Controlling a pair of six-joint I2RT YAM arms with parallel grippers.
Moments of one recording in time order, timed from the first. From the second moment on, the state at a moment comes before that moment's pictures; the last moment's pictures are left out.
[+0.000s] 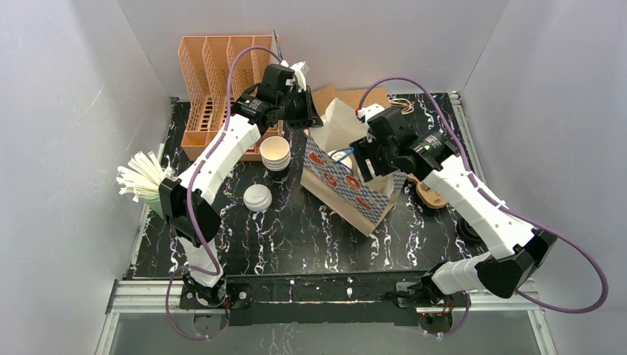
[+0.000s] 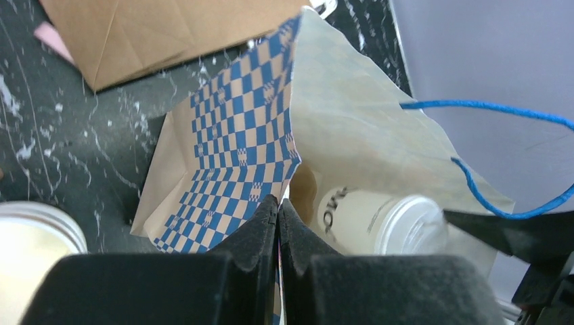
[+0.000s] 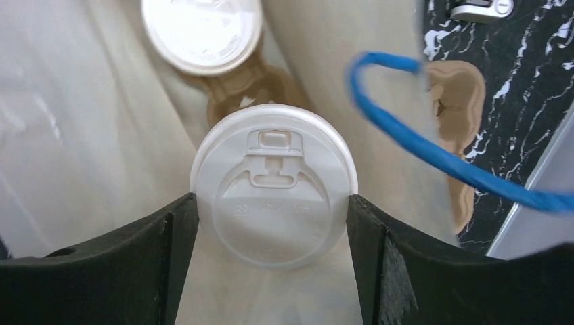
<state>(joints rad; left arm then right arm) -0.53 1.81 1.90 -0.69 0.28 -0.51 0.71 1.34 1.51 -1.07 0.21 0.11</state>
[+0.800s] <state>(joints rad) -0.68 1.58 1.79 -1.09 0.37 -0.64 0.59 1.57 1.74 -0.97 0.09 0.11</state>
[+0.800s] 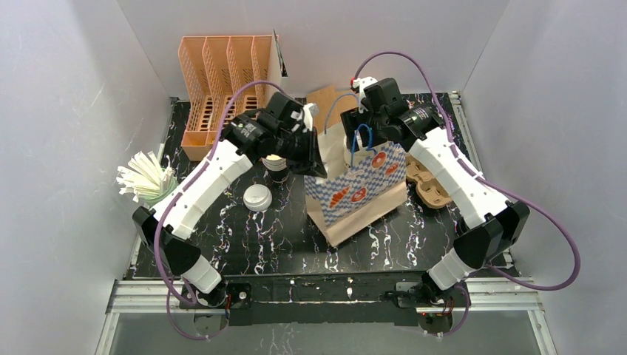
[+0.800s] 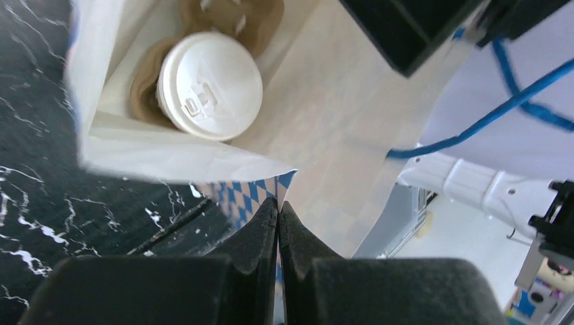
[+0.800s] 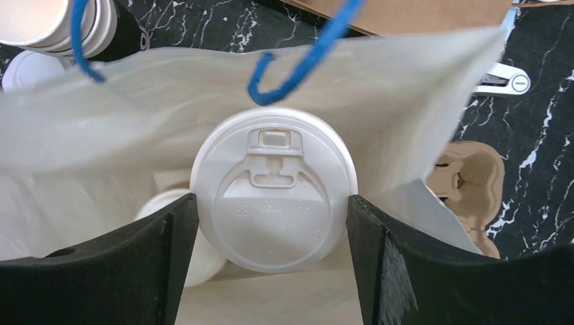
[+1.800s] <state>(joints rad) -0.69 1.63 1.98 -1.04 0.16 -0.48 0.61 1.37 1.68 -1.11 0.23 0.27</state>
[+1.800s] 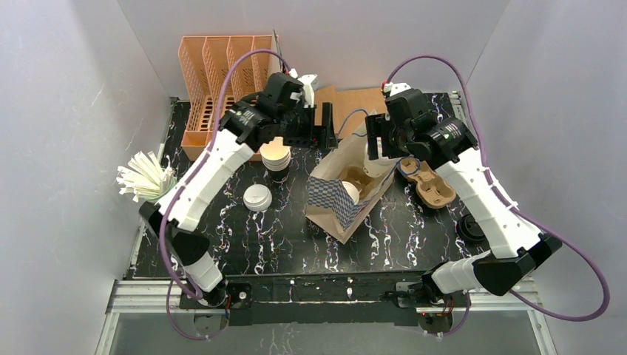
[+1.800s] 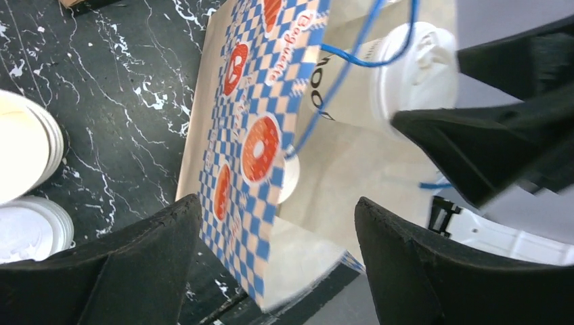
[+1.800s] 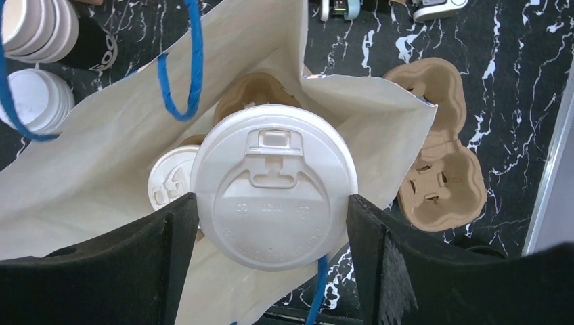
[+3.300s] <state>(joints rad) -0.48 1.56 1.89 -0.95 0.34 -0.56 0.56 1.46 1.63 -0.80 0.01 0.12</state>
